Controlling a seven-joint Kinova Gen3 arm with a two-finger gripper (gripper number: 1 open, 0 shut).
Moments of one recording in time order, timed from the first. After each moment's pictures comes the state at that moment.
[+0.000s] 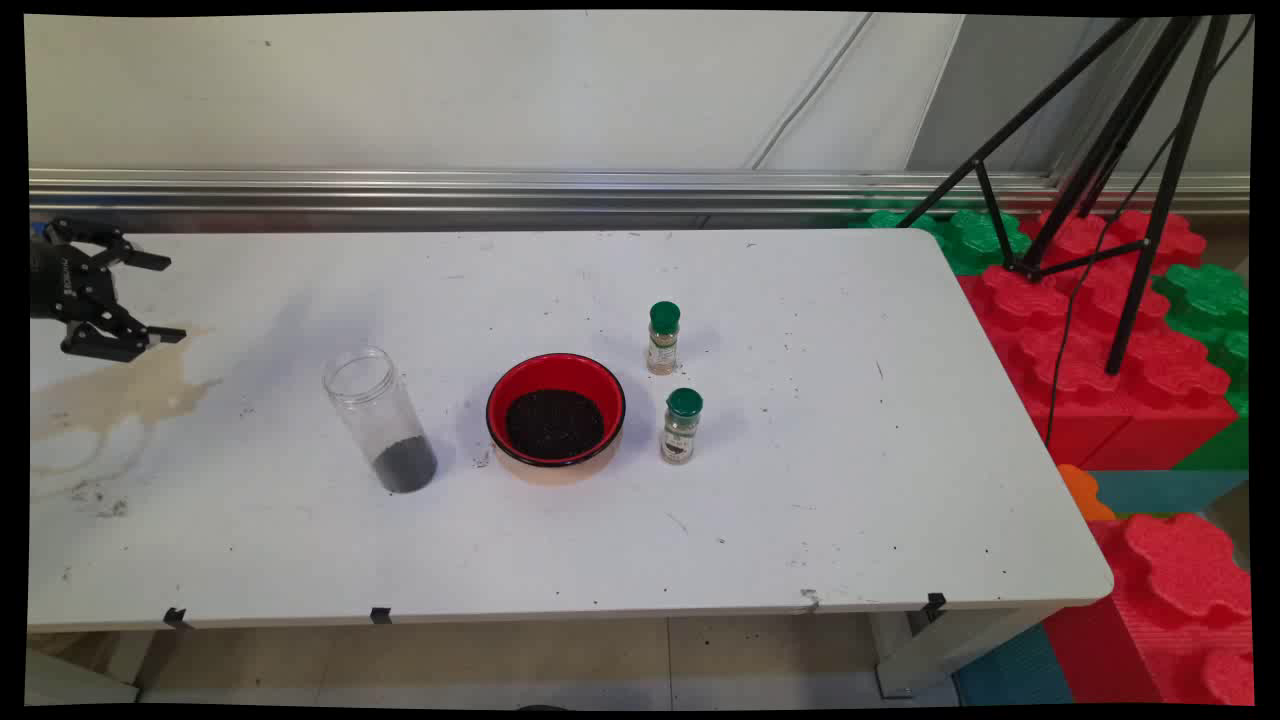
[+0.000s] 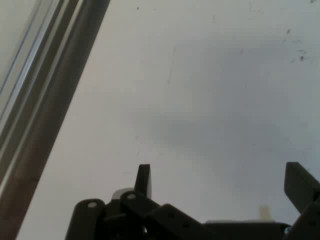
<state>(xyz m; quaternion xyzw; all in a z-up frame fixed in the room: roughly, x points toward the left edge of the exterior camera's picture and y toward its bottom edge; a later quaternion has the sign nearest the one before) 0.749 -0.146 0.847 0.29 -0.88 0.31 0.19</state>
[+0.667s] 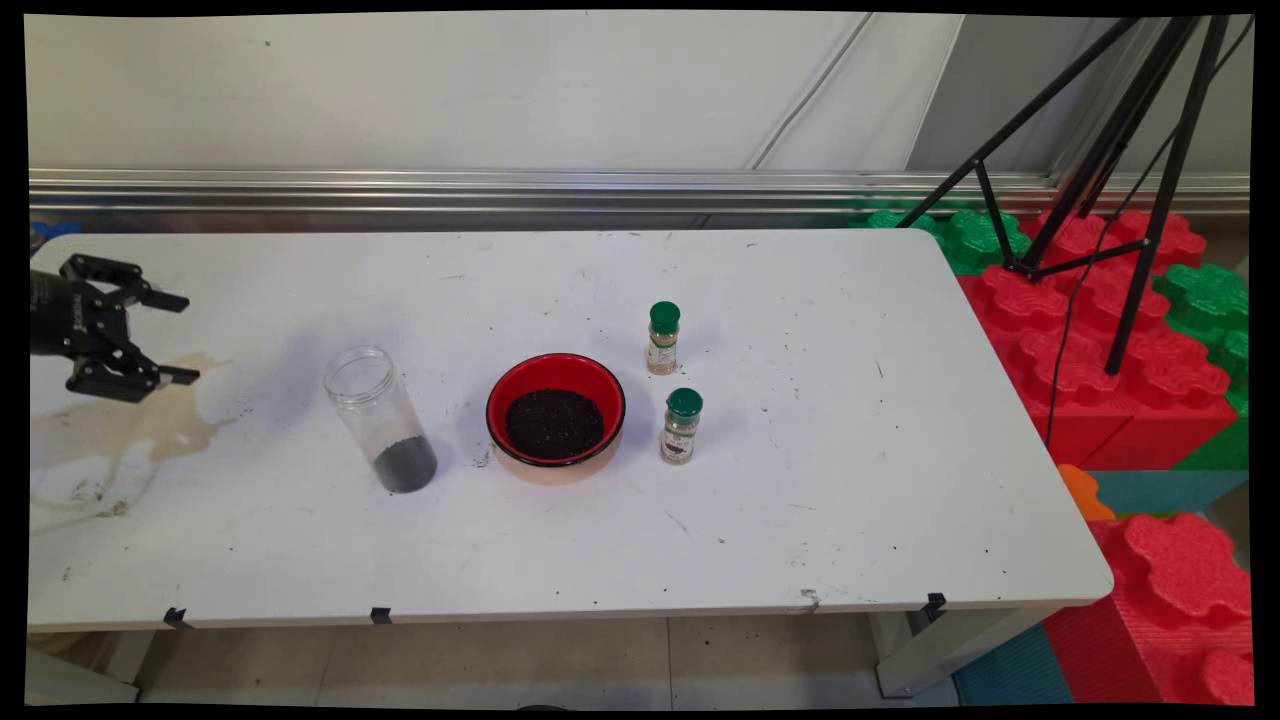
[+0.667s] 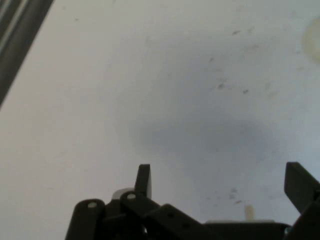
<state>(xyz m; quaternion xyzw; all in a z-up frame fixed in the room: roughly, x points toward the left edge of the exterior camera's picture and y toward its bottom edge) 0.711 -0.130 0.848 0.31 -0.89 0.26 0.22</state>
